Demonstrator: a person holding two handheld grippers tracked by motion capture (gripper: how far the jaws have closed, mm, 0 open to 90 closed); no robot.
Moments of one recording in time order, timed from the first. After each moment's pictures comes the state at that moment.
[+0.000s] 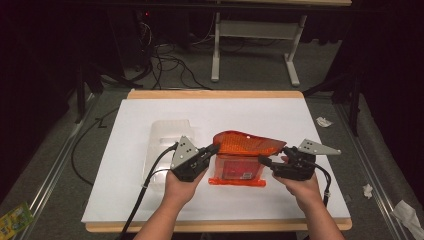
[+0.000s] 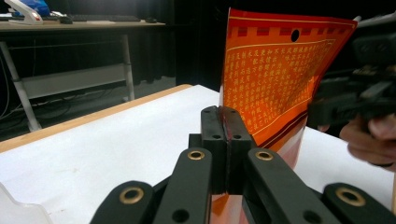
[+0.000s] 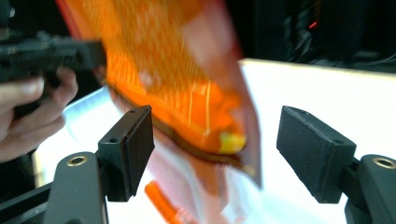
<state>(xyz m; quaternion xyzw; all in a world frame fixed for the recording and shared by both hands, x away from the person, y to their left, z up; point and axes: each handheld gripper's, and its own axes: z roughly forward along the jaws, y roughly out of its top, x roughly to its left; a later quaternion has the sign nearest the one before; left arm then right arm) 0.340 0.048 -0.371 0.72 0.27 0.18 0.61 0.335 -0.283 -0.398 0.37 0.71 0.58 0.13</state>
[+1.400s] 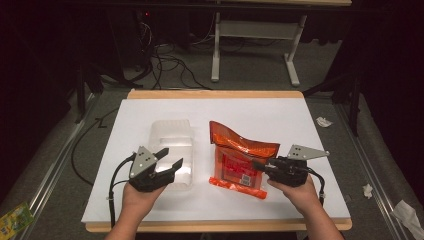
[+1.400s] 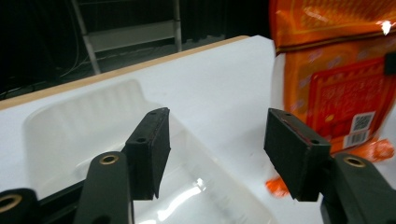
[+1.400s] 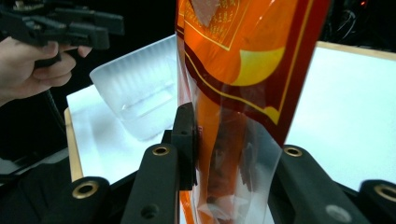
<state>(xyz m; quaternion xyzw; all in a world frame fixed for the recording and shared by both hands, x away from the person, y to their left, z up) 0.320 0.151 -0.385 0.75 0.35 0.23 0.52 0.327 -0.269 -0.401 0.32 0.75 0.56 0.10</state>
